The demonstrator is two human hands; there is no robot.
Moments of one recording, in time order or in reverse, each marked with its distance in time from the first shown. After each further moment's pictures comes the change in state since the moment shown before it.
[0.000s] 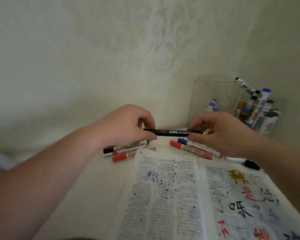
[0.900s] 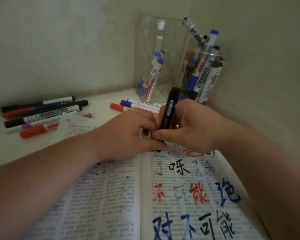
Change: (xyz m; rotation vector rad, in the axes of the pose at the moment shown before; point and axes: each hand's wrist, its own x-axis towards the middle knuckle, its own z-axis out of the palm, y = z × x) left_hand 0.016 0.069 0.149 -0.473 -0.279 0.318; right_hand -0.059 0.062 0.003 0.000 -0.165 0.061
